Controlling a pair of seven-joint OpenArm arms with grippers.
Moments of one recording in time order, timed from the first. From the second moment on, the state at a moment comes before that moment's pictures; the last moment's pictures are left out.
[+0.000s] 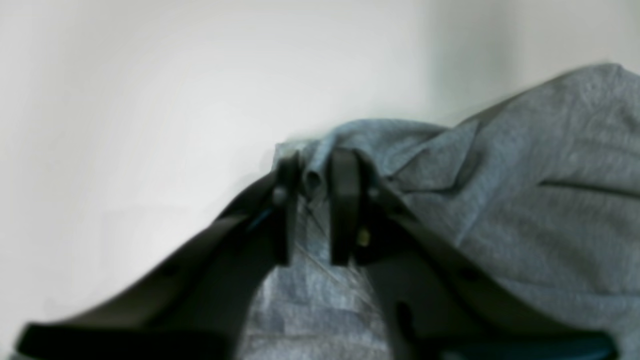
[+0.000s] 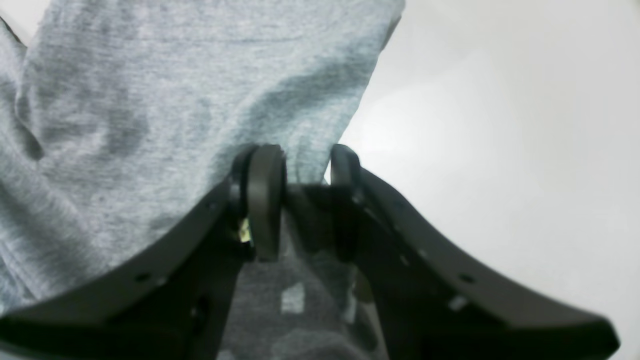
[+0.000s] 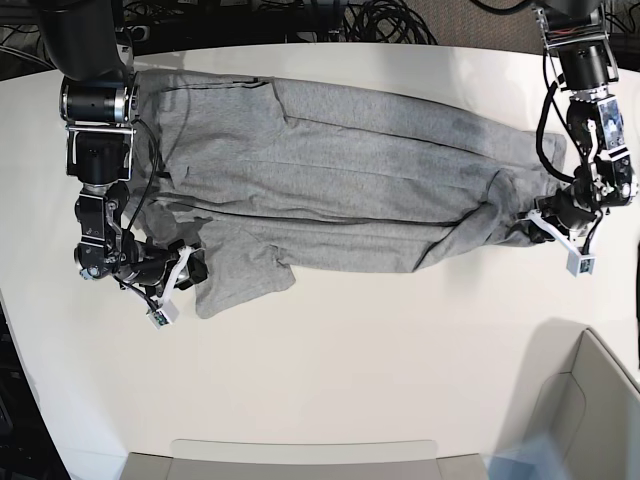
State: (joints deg) left arm -4.8 -27.3 -16.7 77.2 -30.4 -15.1 53.1; right arm 31.1 16.2 0.4 39.9 7.7 41.5 -34.7
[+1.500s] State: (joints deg) left arm 8.4 -24.7 -12.0 97.7 -30.7 -15.3 49.6; right arm 31.0 17.1 0.1 39.9 7.7 41.5 -34.7
